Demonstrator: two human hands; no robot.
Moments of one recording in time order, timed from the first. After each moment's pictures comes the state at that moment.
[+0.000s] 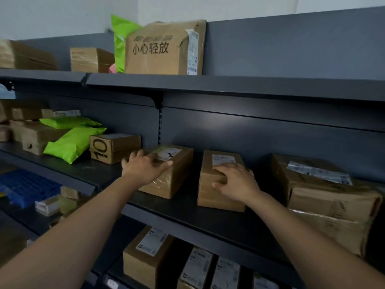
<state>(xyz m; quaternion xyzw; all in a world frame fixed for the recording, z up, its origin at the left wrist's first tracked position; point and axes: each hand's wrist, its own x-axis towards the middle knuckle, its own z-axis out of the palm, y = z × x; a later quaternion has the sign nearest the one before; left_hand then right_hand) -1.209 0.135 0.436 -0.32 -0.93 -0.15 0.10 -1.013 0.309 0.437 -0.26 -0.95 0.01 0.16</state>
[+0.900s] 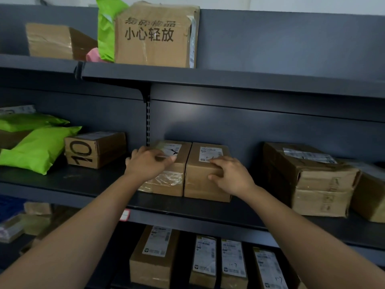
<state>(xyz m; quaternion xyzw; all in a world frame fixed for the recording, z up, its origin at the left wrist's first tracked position) -1.264 0.126 0.439 -0.44 -0.86 -0.25 0.03 -1.053 0.250 0.431 -0.34 -0.92 0.04 0.21</state>
